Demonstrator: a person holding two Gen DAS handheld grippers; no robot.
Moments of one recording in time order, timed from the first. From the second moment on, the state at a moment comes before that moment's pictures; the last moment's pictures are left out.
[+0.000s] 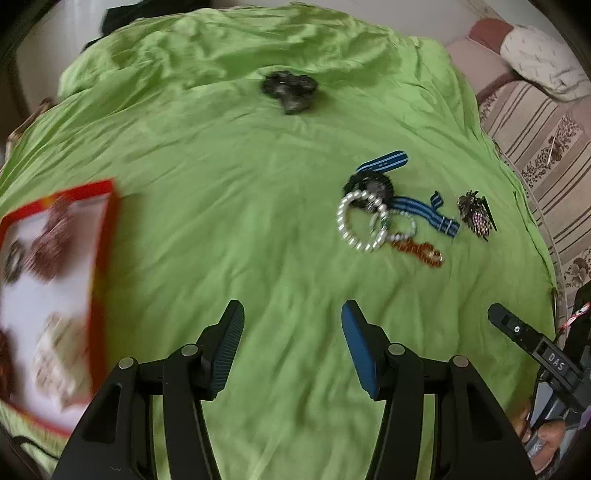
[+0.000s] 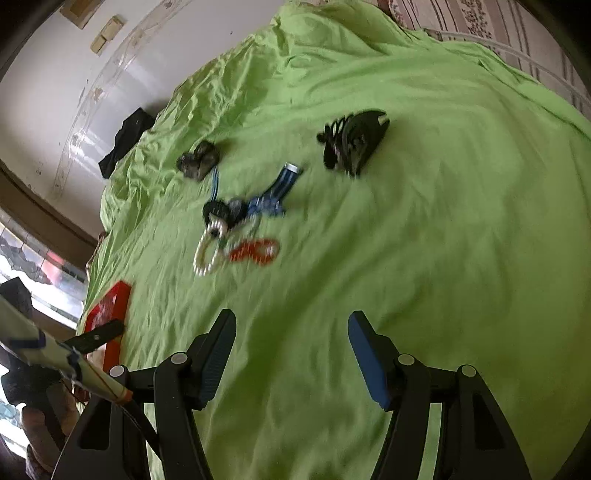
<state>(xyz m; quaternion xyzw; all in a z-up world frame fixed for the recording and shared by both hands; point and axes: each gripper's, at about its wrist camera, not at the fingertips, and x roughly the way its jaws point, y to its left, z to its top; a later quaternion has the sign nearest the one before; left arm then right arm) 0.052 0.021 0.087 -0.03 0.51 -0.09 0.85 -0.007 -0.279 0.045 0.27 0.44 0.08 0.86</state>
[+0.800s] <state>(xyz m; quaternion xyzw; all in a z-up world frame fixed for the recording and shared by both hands) 0.171 -0.055 0.024 0.01 0.52 -0.15 0.84 0.107 -0.309 0.048 0.20 0.39 0.00 0.90</state>
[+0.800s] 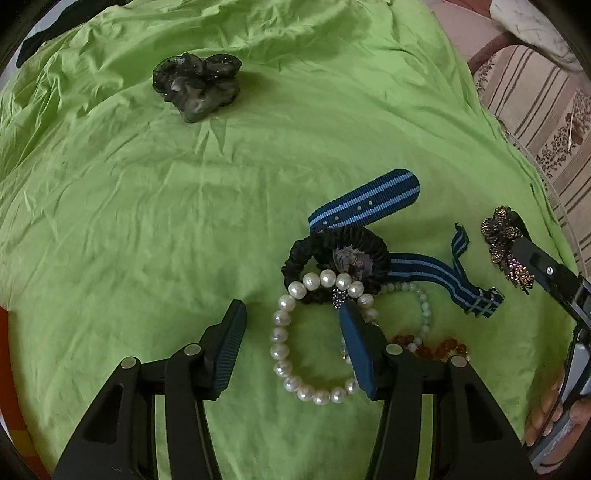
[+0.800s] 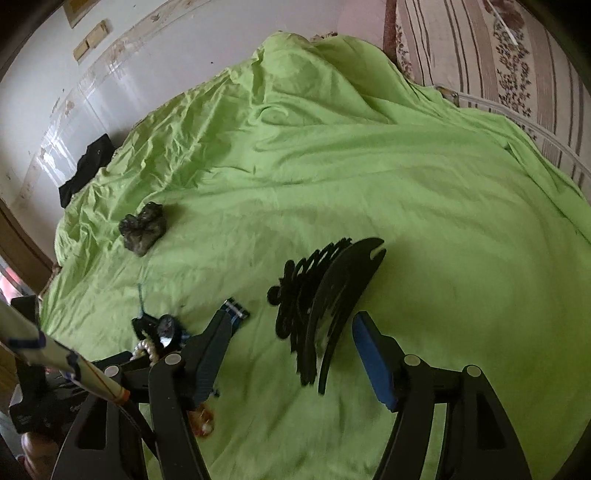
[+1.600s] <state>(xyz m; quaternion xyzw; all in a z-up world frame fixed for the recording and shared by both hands) 0.009 0.055 0.095 -0.05 0.48 -0.10 0.87 -0.011 -0.278 0.060 0.25 0.42 0.06 0.87</state>
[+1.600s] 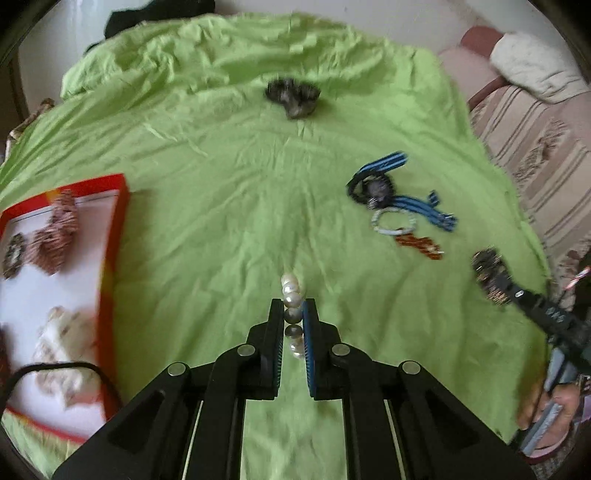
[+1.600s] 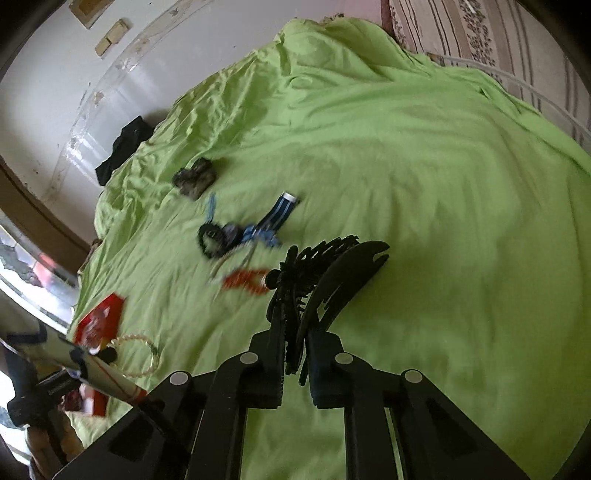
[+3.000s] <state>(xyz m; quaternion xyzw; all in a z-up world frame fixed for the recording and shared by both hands) -0.127 0.184 0.168 -0.08 0.39 0.03 0.92 -0.105 -0.152 0.122 0.16 0.43 0.17 0.87</state>
